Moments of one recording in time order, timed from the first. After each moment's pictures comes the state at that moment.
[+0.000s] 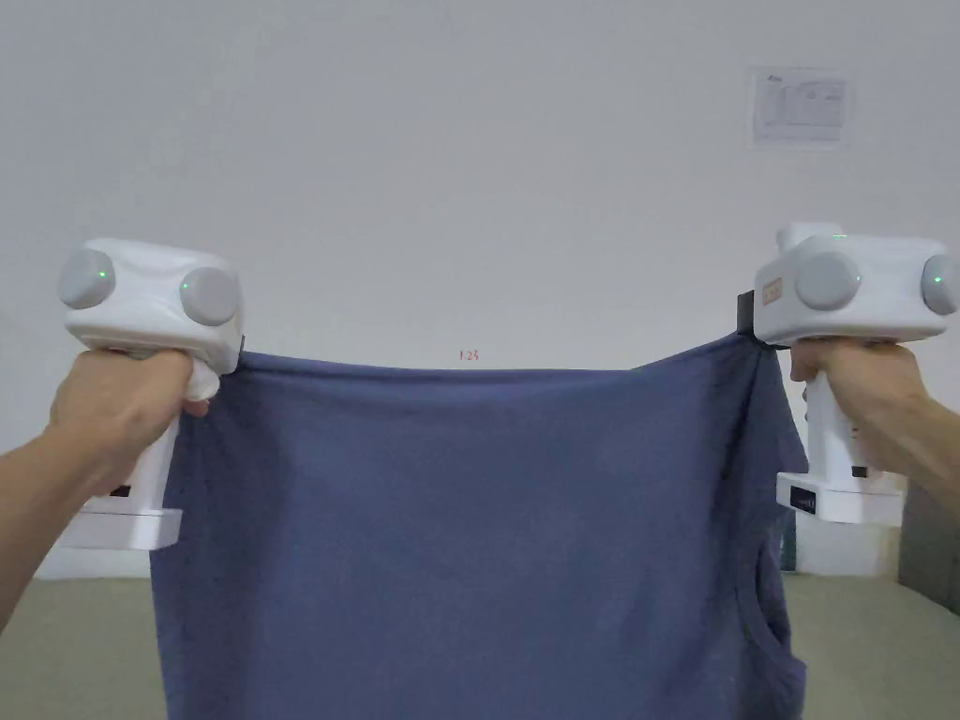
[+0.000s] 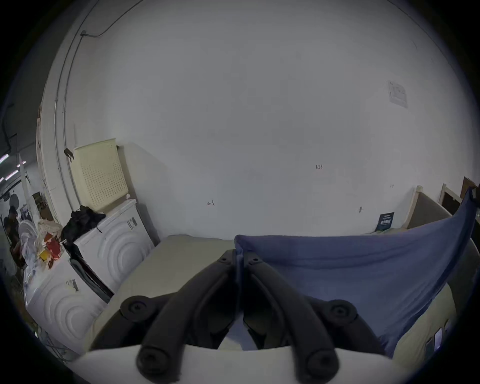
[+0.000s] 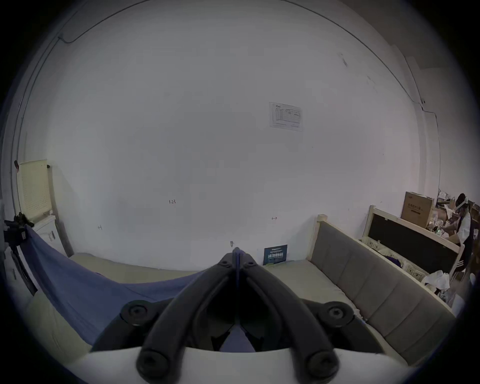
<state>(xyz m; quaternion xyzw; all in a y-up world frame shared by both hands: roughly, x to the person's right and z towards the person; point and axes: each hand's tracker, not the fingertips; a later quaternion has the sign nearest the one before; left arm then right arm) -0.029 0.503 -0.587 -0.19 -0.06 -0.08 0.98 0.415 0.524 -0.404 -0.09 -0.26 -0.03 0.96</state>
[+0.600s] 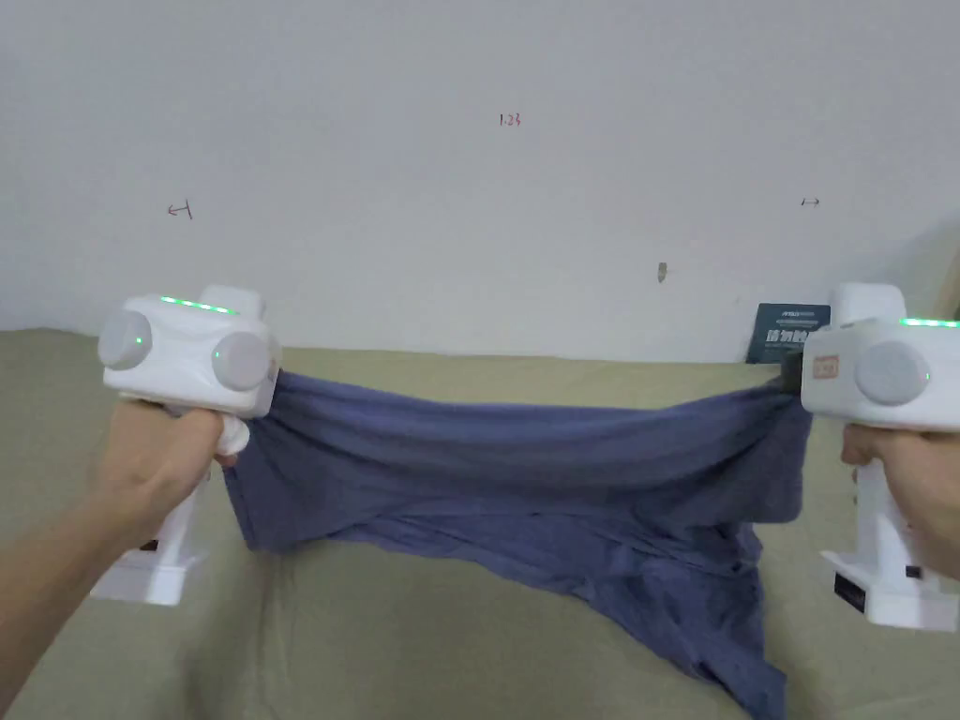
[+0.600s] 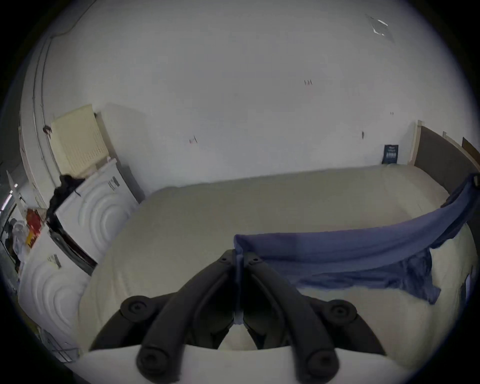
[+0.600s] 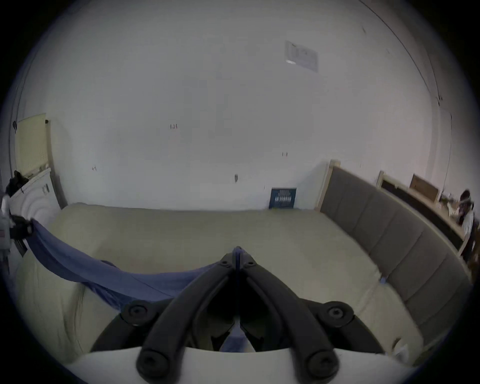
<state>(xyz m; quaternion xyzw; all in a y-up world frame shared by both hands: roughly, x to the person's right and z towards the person) -0.050 0.259 -0.559 -0.30 -0.09 -0.13 0.94 0.393 0.281 -0.364 -0.22 -0.25 -0.04 0.94</state>
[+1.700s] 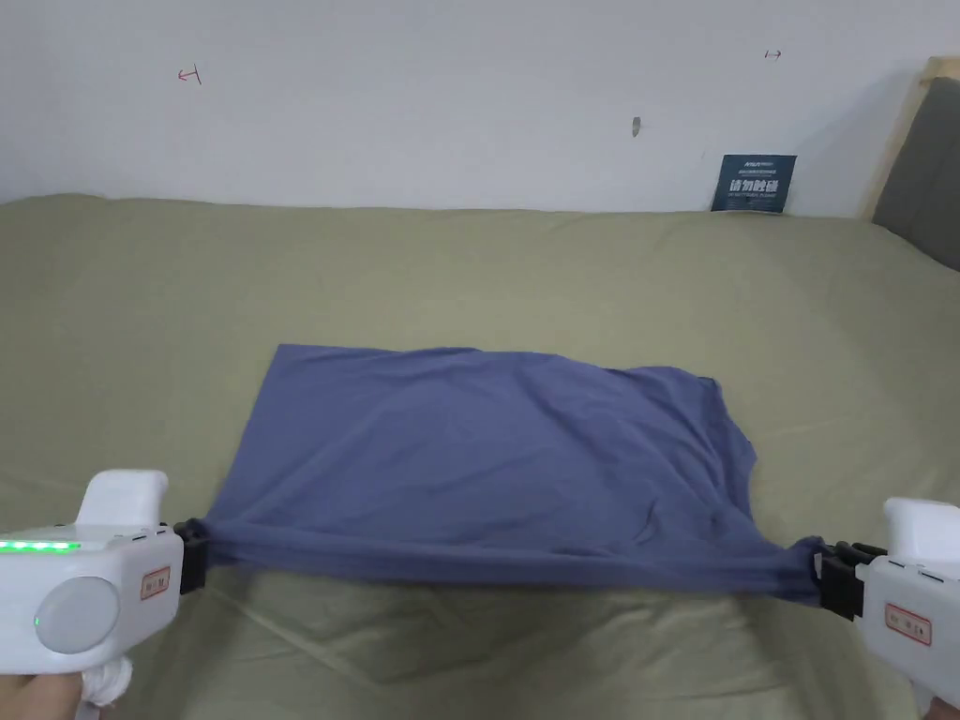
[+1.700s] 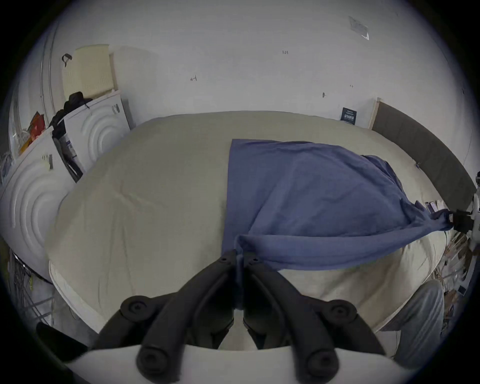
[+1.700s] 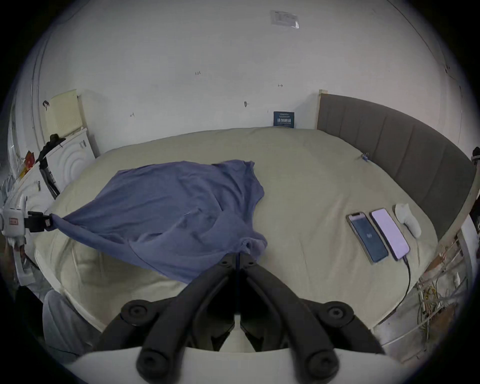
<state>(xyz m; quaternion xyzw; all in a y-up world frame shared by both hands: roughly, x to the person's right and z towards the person) -0.233 0.131 -0.238 -0.38 -0.15 -0.08 0.91 0.279 0.136 -0.002 -0.32 -0.19 -0.10 0.92</state>
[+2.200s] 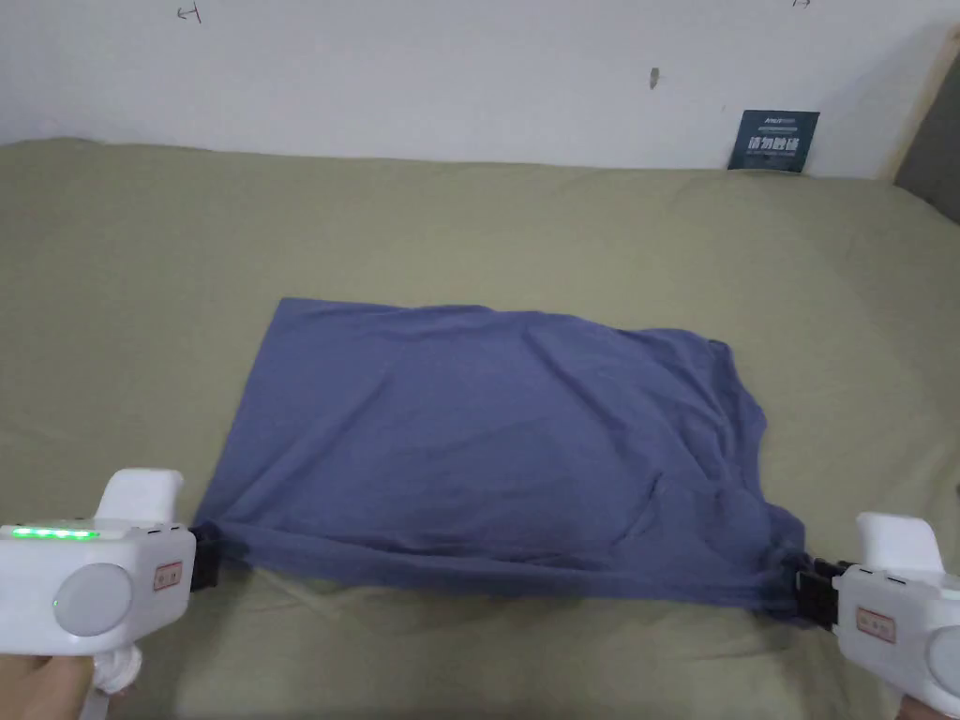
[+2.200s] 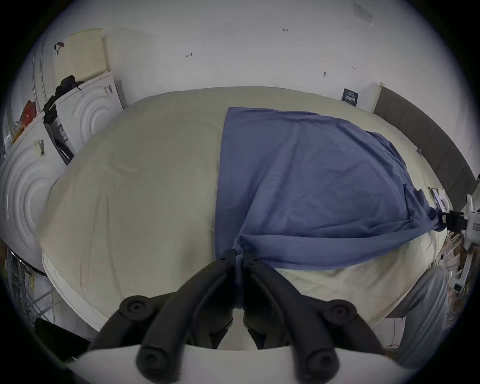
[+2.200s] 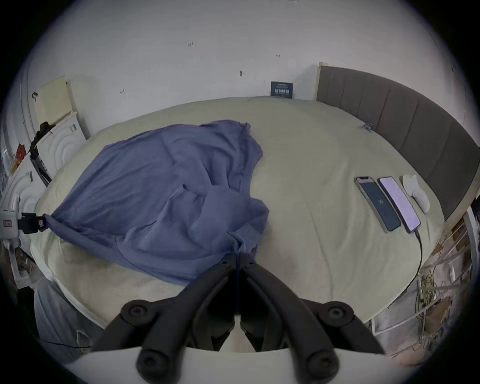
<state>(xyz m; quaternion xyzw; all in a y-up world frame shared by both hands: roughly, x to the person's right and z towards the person) -0.233 0.093 -0.240 -0.43 -0.16 -0.08 0.89 0.280 0.091 -0.011 -0.39 -0.19 -0.10 0.90</state>
